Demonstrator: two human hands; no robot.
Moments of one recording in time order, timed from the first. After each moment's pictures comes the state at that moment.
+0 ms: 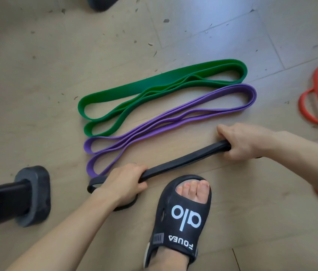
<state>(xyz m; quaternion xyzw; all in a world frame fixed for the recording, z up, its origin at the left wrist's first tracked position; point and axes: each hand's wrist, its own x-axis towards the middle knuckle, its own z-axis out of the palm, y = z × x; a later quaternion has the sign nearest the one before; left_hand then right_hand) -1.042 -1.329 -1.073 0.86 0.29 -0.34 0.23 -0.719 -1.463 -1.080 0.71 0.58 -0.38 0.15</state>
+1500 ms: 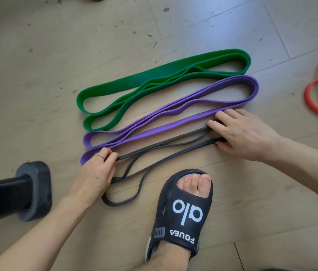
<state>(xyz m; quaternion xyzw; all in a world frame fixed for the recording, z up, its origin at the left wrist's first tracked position) -1.117 -1.297 -1.085 0.94 0.31 -0.11 0.09 -0.734 -1.478 -1.087 0.69 0.71 -0.13 0.10</state>
